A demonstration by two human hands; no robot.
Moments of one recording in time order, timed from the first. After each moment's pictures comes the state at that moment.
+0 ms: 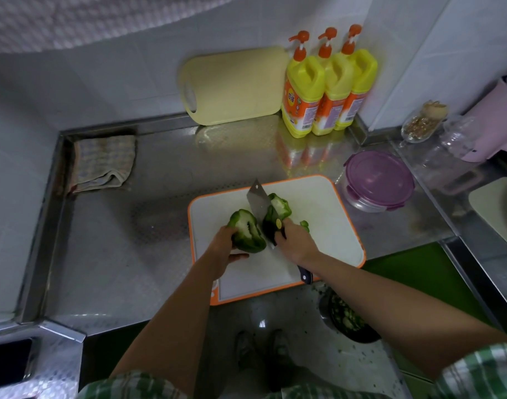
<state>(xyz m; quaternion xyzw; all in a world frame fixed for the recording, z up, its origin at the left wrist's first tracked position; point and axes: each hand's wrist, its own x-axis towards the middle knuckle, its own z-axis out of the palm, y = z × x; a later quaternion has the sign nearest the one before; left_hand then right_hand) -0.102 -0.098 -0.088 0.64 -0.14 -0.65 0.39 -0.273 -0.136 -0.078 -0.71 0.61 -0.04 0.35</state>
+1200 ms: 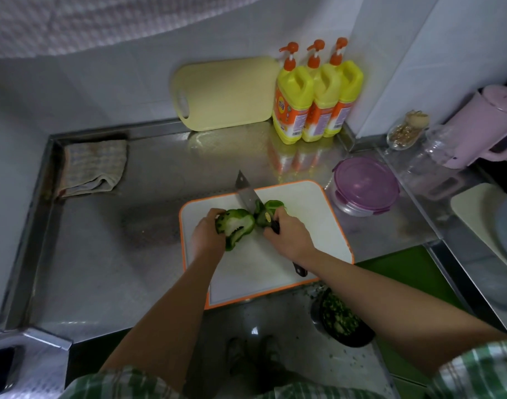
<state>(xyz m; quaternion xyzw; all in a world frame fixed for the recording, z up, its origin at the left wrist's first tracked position) -0.098 -0.105 -0.069 0.78 -0.48 -0.30 0.26 -0.277 -0.140 -0.052 -0.73 0.60 -0.11 0.31</state>
